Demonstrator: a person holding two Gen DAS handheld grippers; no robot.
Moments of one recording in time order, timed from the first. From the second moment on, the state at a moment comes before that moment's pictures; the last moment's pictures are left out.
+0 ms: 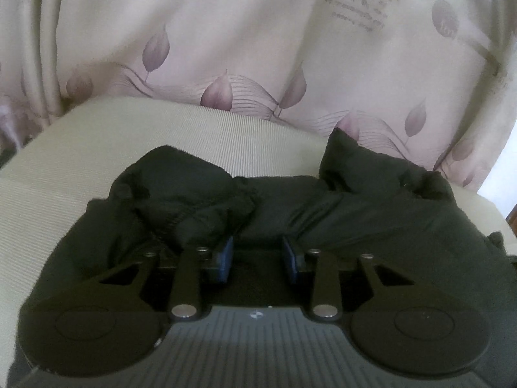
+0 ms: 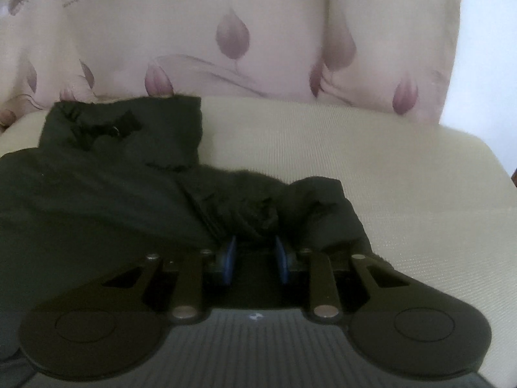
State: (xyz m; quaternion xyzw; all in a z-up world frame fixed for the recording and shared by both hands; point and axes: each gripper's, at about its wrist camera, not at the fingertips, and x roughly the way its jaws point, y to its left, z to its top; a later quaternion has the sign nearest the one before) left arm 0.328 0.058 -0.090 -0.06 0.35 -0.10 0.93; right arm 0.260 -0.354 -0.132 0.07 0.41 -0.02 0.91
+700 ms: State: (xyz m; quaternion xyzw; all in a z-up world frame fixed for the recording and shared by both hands) left arm 0.328 0.069 -0.111 -0.12 0.34 -0.12 0.92; right arm 0.254 -0.348 -0.144 0.07 0.36 -0.04 0.93
